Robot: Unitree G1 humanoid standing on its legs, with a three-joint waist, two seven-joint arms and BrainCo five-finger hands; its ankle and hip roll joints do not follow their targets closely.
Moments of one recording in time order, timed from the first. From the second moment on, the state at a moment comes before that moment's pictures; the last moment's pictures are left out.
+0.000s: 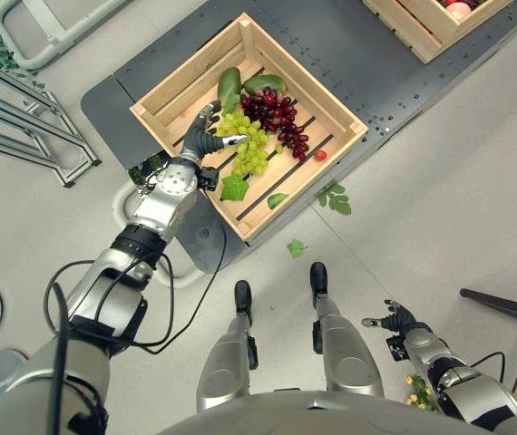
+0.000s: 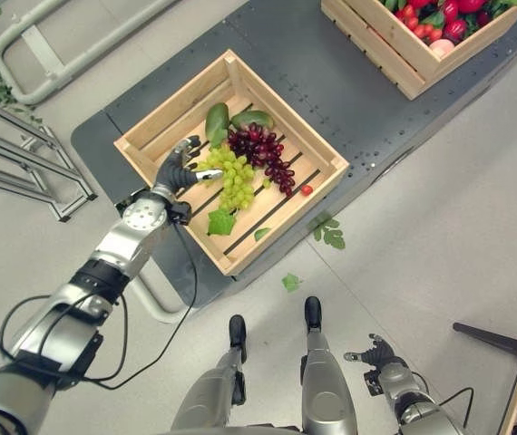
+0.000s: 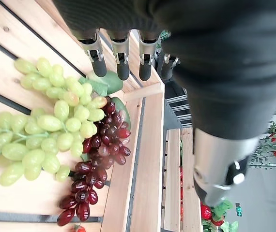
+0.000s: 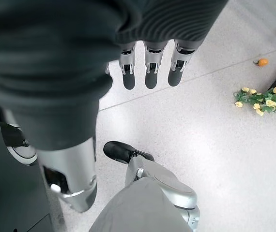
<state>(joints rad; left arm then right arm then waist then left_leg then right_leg) -0.85 0.42 -0.46 0.69 -0.46 -0.02 0.16 -0.23 -0.35 0.26 1.22 0.09 -0.01 -0.10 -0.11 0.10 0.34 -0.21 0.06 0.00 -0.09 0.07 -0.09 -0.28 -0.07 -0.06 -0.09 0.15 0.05</state>
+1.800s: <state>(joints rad) -0.84 0.42 -0.33 0.94 -0.48 0.01 0.22 -0.23 -0.33 0.27 1.16 0.14 -0.02 -0.16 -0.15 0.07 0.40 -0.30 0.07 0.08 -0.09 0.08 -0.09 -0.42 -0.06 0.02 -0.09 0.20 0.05</state>
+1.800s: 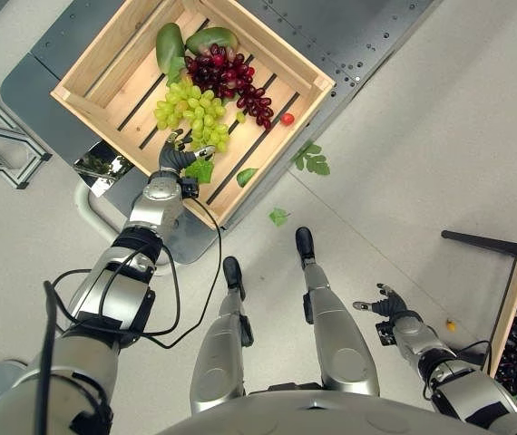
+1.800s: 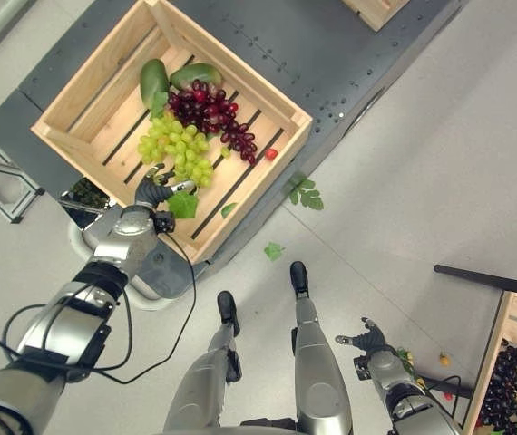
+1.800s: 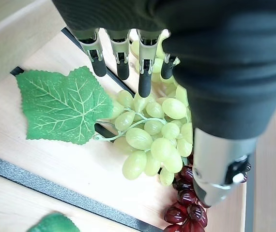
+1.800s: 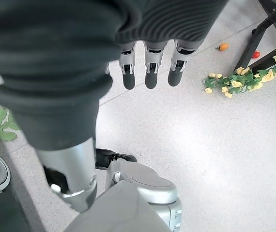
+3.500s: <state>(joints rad) -0.91 0.43 -0.37 0.92 -0.50 0.01 0.23 -0.24 -0.33 0.27 1.16 0.15 -0.04 -0.16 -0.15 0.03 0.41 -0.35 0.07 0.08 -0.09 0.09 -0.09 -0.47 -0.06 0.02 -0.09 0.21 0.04</state>
